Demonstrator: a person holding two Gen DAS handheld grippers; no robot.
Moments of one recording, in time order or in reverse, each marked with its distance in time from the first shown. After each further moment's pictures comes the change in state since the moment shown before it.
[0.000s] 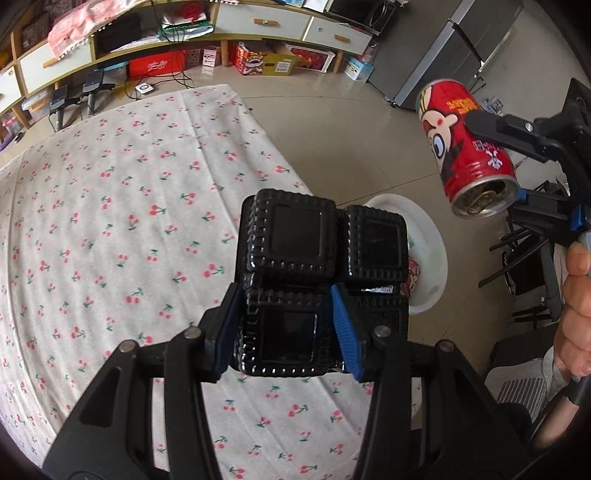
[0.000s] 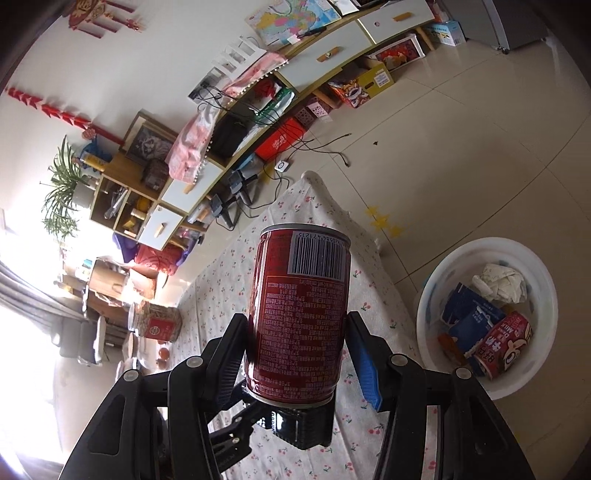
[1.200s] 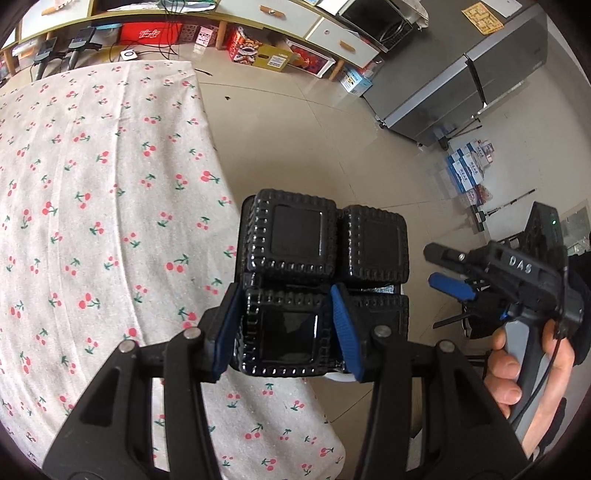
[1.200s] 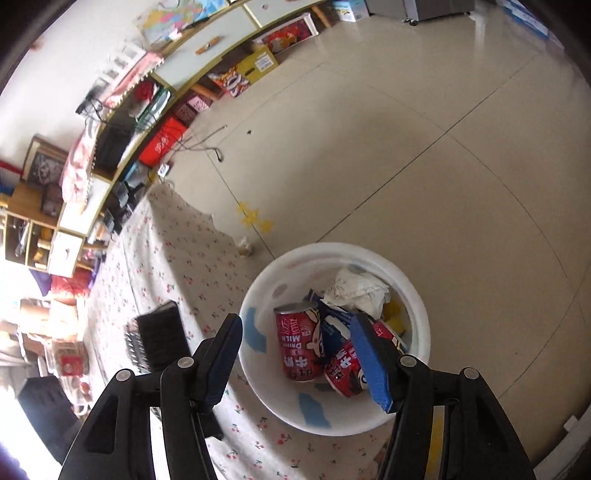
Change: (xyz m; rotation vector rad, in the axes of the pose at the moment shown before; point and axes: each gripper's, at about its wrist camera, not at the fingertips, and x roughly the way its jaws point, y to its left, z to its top) left arm 0.057 -0.039 0.025 -0.180 0.002 -0.148; right arm 0.001 -0.143 0.035 0.181 0.041 -0.340
